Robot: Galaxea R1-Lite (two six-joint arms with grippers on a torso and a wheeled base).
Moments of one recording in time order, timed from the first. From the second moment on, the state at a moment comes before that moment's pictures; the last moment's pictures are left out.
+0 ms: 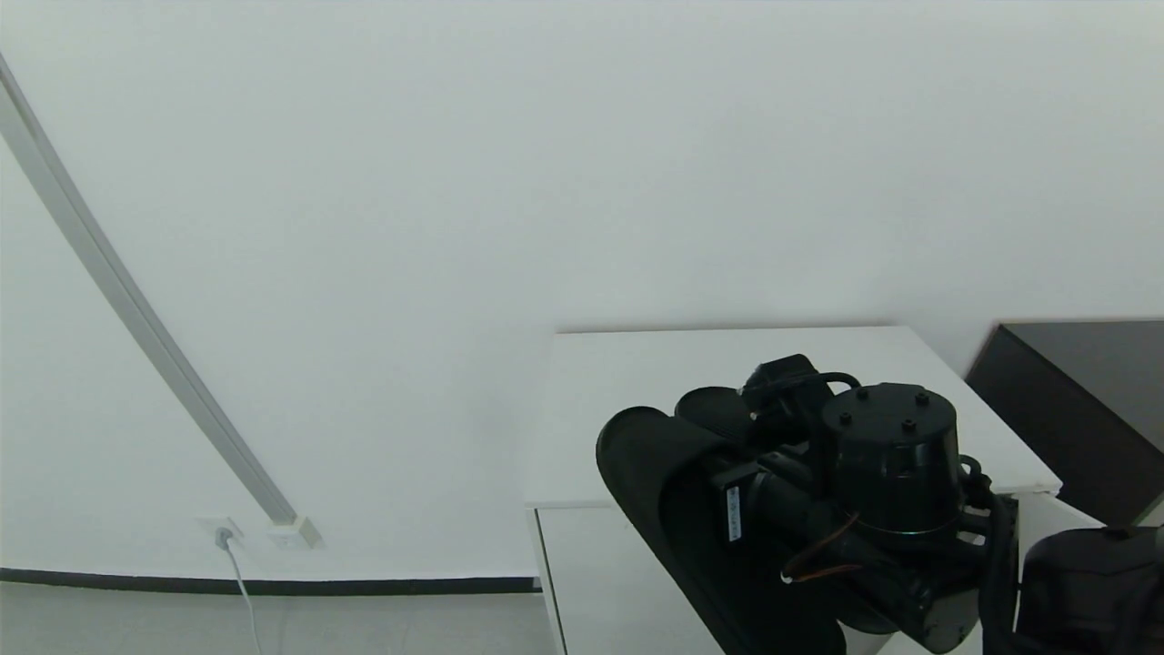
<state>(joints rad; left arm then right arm) 0.00 0.00 0.00 0.00 0.03 0.00 0.87 1.76 -0.71 -0.76 -0.38 0.17</state>
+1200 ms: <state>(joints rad) 0.00 0.00 0.00 0.00 0.03 0.00 0.87 1.77 -0.65 -0.83 -0.38 0.16</state>
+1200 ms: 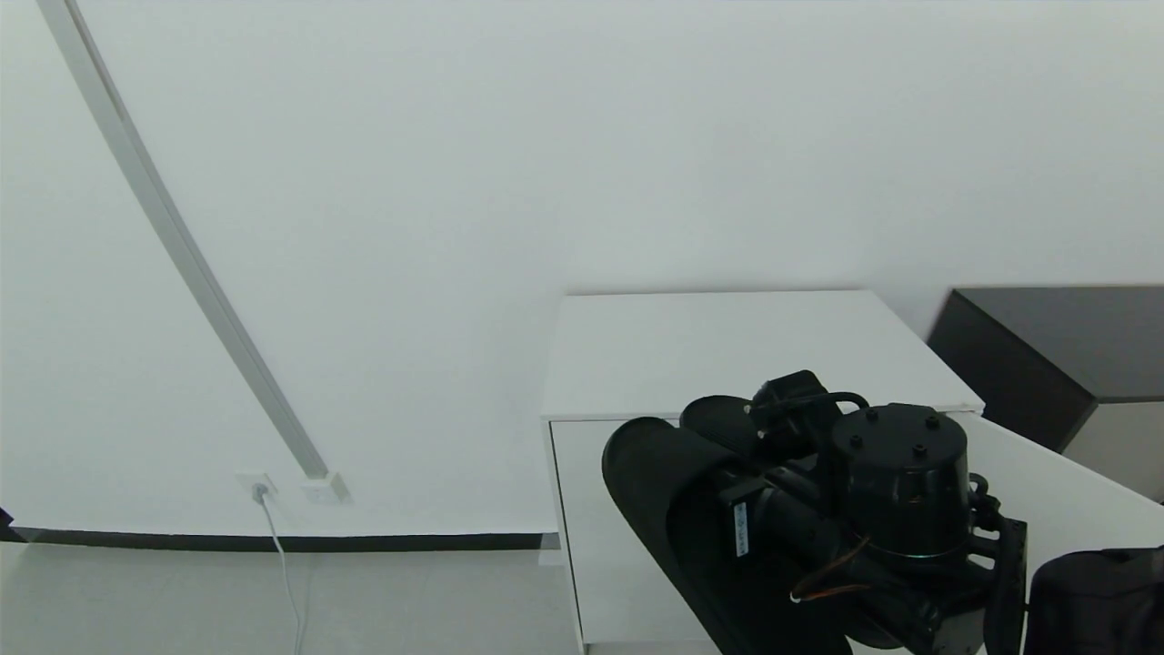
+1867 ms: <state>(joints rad) 0.00 0.00 0.00 0.00 0.03 0.00 0.87 1.77 -0.65 -0.83 -0.38 0.16</state>
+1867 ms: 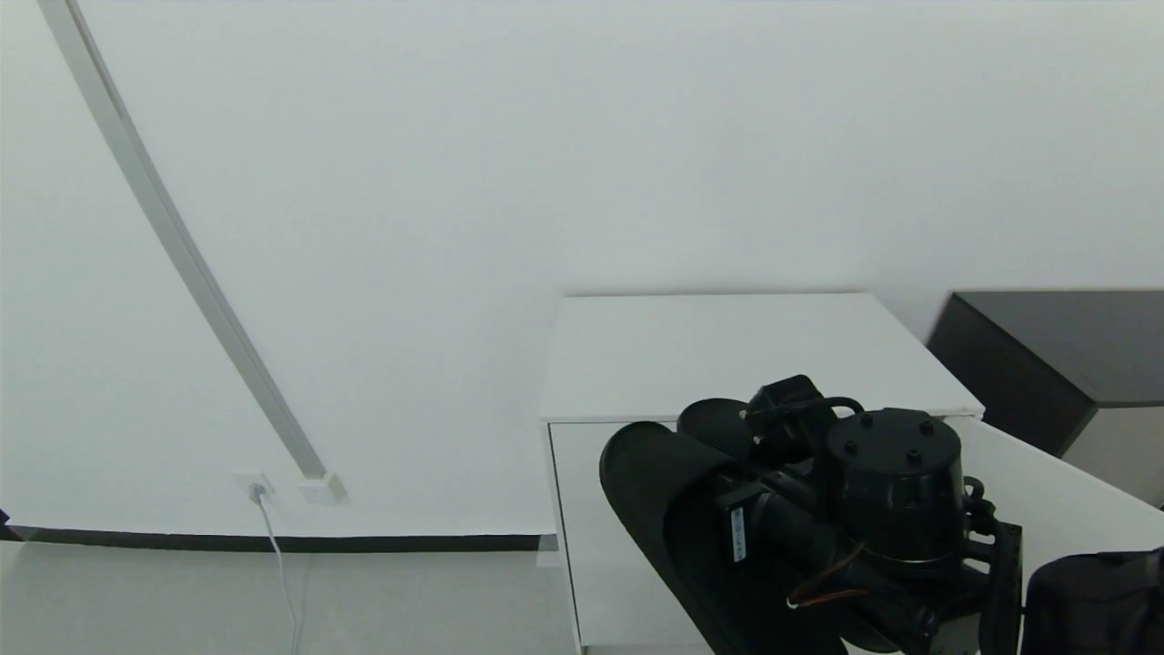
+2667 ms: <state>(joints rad) 0.00 0.00 0.00 0.00 0.03 0.00 0.87 1.77 -0.63 -0.86 -0.38 0.16</state>
